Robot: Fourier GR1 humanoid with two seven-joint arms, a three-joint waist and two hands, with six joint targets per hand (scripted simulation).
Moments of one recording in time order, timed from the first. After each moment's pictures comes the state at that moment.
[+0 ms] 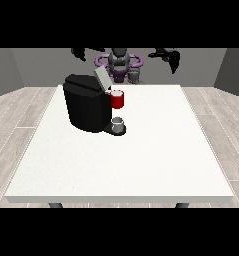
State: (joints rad) left arm -0.44 0.02 0.30 -1.01 -0.12 -0.31 -0.15; right arm -0.27 -0.17 -0.02 -1.42 -0.04 0.02 0.04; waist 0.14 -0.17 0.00
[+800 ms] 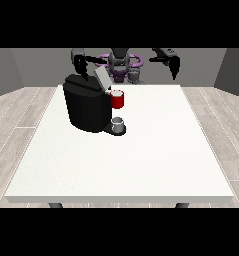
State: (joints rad) left arm -0.29 0.04 0.21 -1.29 -0.02 -0.27 -0.09; right arm -0.48 -0.18 -0.10 -1.20 -0.06 0.06 -0.02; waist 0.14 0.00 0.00
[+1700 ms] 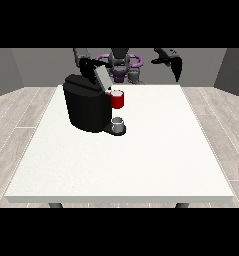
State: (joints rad) left arm -0.27 0.10 0.20 -1.36 0.02 -0.21 -0.07; right arm -0.63 -0.15 -0.07 -1.09 0.01 0.06 -0.06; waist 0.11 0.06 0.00
